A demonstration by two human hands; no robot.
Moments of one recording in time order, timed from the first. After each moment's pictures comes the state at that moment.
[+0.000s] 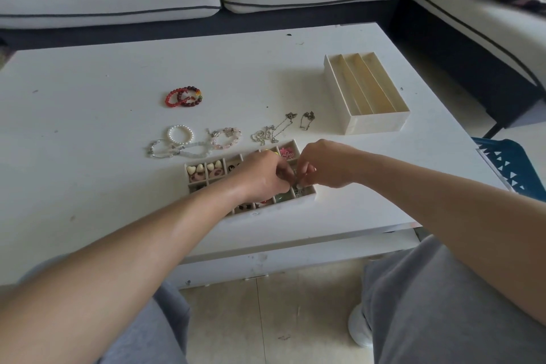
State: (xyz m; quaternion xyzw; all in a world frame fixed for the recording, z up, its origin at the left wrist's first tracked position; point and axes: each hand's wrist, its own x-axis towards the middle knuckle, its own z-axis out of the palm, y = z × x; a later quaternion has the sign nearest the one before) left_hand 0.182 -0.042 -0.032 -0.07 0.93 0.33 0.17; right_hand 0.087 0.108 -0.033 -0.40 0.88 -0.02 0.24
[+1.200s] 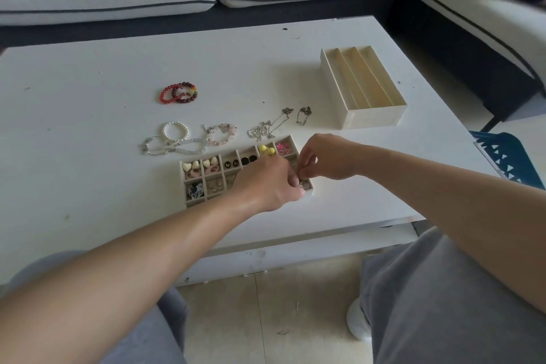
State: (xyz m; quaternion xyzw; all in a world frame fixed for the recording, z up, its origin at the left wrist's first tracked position) left_hand 0.189 -0.021 -0.048 -0.06 0.96 0.25 0.12; right_hand 0.085 0.118 -0.033 -0.36 0.88 -0.13 0.27
